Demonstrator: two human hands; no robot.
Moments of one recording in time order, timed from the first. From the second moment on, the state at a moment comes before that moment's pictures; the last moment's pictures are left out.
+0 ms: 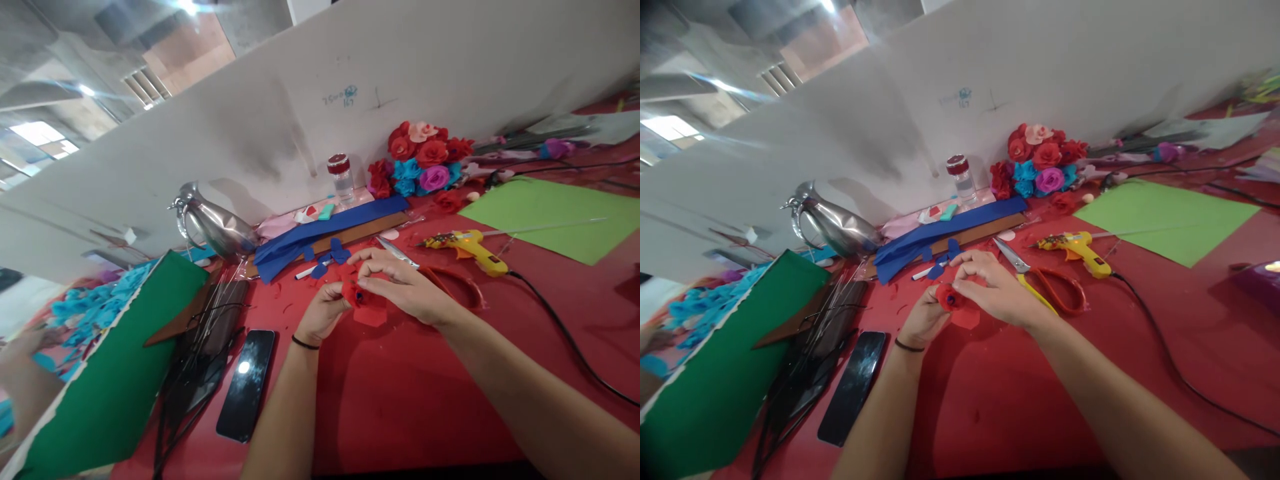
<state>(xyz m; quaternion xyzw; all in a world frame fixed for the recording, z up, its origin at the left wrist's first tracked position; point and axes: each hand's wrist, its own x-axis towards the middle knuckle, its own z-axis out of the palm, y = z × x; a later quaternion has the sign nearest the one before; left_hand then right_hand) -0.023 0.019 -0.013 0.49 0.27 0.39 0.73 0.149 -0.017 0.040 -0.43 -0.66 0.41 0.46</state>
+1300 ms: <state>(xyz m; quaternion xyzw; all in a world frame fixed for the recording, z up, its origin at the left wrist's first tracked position) -0.023 0.021 -0.011 0.46 0.29 0.43 0.72 0.141 -0.017 0.032 -0.46 -0.59 0.40 0.52</state>
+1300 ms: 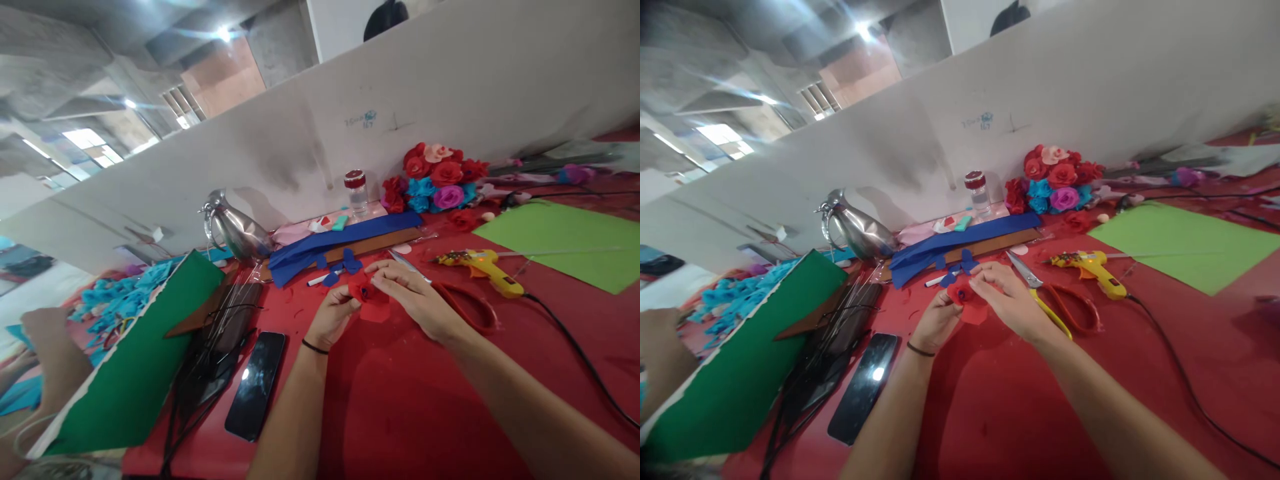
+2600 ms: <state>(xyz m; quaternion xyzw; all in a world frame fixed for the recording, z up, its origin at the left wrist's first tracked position) -0.005 0.015 -0.007 0.51 0.31 0.59 0.55 0.119 -0.014 0.011 -0.47 -0.60 0.31 0.57</state>
